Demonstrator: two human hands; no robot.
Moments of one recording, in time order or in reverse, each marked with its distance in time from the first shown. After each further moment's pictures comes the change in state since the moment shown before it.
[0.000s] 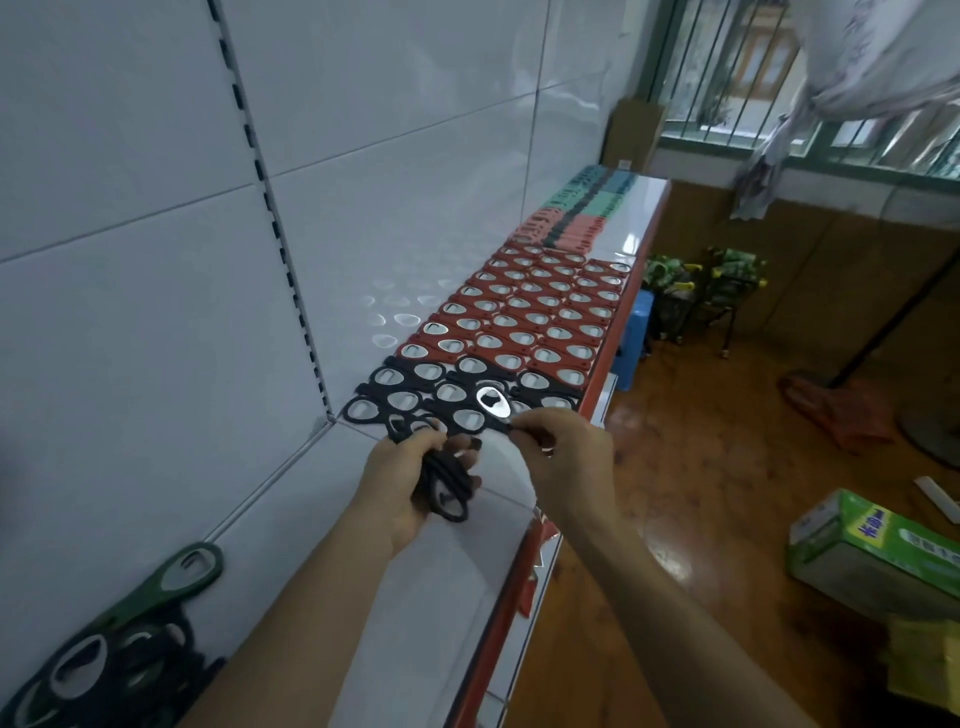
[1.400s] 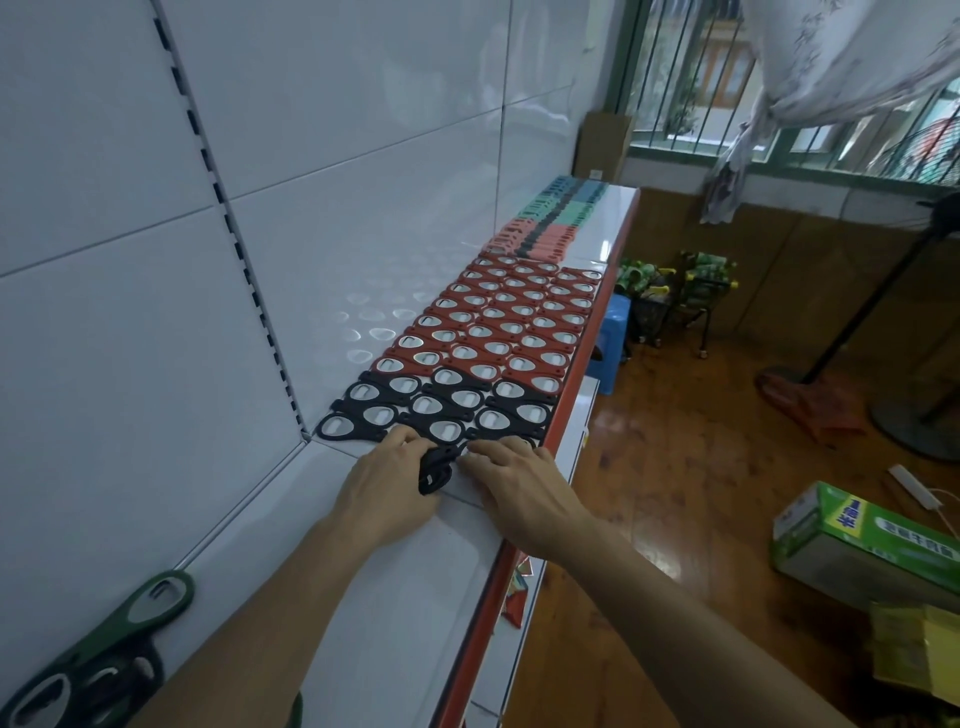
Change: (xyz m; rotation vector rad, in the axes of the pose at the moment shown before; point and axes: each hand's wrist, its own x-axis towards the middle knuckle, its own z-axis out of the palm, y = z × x) left_hand 0.034 -0.004 -0.018 1.777 -0.045 0.670; right_hand 0.000 0.034 0.015 -0.501 -0.458 -0.338
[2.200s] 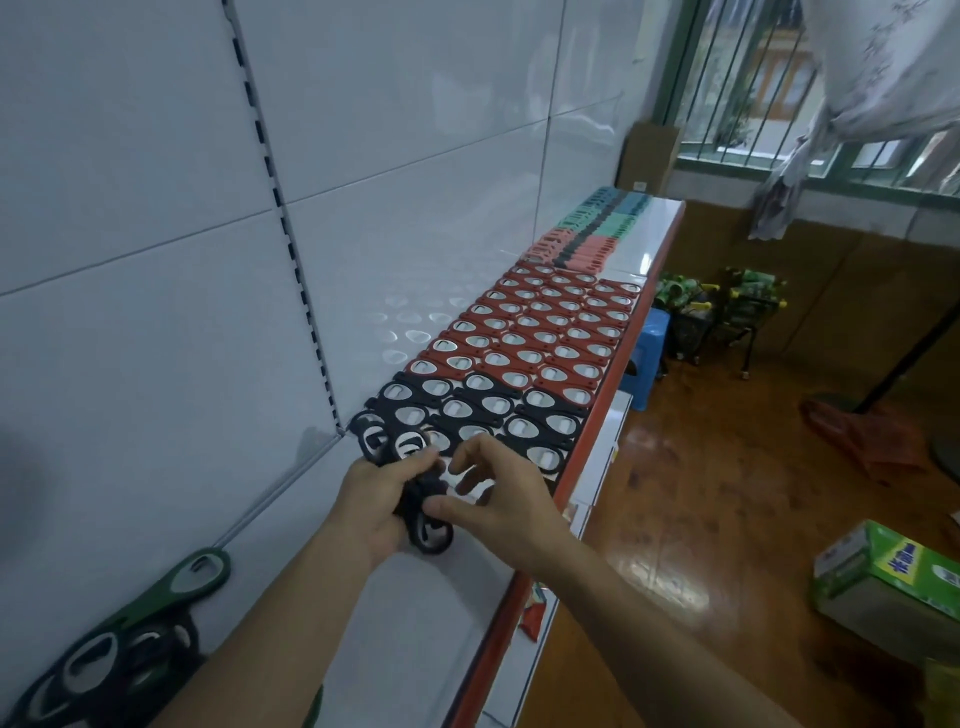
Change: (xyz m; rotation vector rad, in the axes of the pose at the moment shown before) left_hand -0.034 0.012 -0.028 -1.616 0.156 -0.609; right_hand 0.004 -0.053 -0.019 0.828 0.116 0.120
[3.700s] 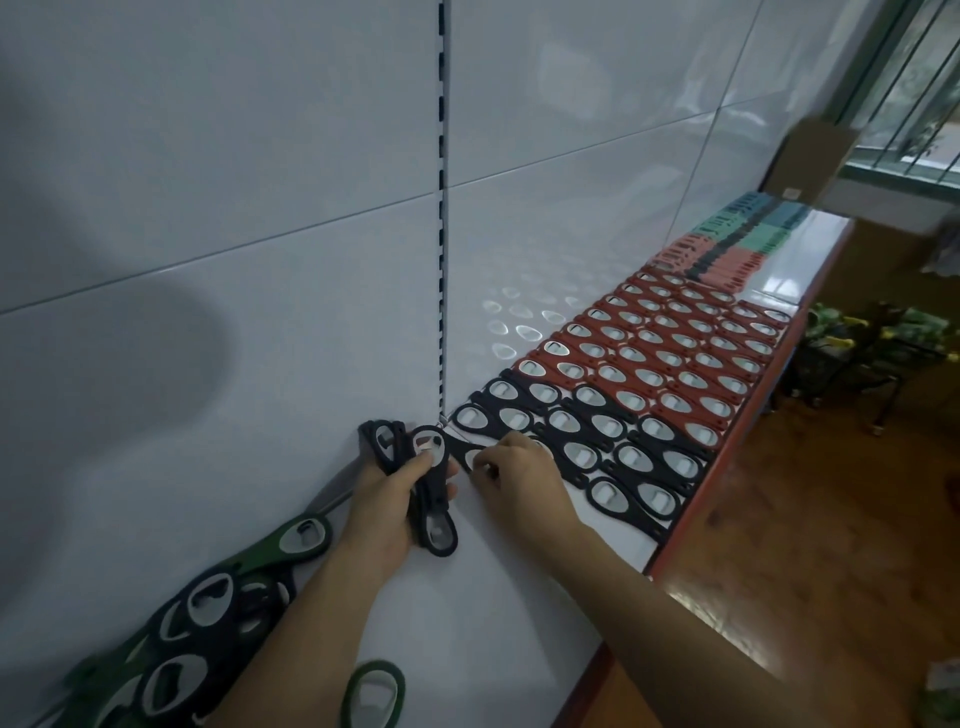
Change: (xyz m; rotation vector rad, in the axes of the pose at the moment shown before) left_hand 0.014 0.004 -0.079 -0.187 0.269 0.156; right_hand 0.082 0.013 0.087 -0.477 -0.113 -0.145
